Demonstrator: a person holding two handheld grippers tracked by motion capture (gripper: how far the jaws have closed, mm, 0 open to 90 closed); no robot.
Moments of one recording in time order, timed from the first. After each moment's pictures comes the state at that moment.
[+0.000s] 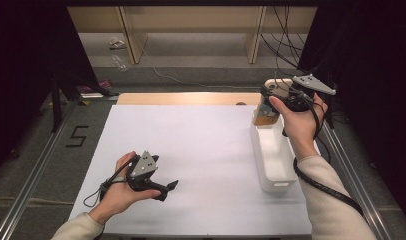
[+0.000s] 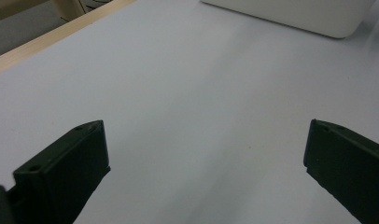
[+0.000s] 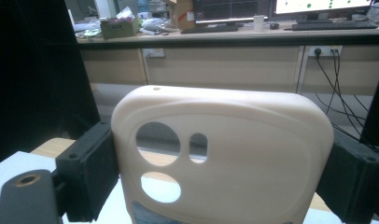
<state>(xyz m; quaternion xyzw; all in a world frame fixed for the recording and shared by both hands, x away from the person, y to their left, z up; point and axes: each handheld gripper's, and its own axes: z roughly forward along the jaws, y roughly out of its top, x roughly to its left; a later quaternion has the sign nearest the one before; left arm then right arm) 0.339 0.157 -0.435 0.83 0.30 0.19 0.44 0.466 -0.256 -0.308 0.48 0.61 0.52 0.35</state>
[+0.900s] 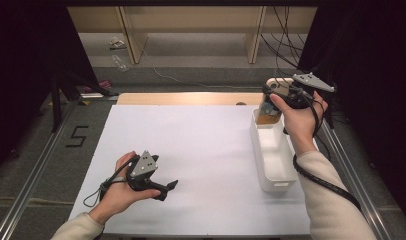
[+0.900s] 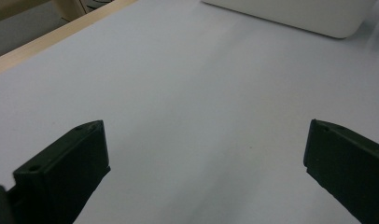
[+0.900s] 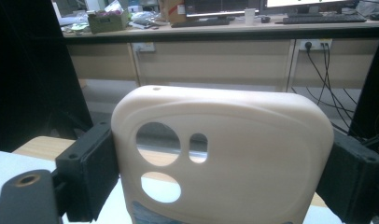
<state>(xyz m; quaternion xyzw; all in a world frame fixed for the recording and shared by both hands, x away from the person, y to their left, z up) 0.339 0.157 -0.435 0.83 0.30 0.19 0.44 0.478 -0.261 -0.313 0.49 0.61 0.51 0.35</state>
